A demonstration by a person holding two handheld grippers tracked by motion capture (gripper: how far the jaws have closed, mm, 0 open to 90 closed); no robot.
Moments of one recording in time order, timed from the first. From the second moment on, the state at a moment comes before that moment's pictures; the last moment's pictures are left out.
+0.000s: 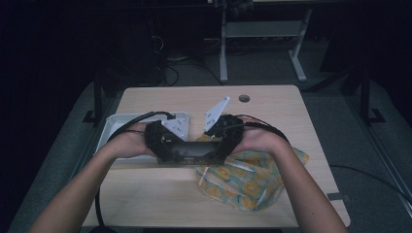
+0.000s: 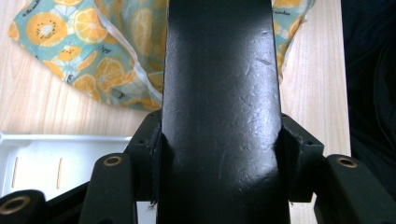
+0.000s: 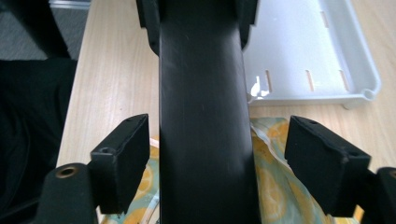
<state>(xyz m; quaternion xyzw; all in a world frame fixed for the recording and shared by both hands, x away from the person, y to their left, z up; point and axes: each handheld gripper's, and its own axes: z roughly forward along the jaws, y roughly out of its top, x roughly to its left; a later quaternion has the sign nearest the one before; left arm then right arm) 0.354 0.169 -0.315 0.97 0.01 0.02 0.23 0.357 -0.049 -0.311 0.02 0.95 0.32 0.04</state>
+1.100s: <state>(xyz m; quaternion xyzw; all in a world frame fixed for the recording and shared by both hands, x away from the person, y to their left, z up) 0.386 0.266 -0.326 0.97 0.05 0.04 0.23 0.289 -0.174 -0.377 0.24 0.88 0.40 0.12</state>
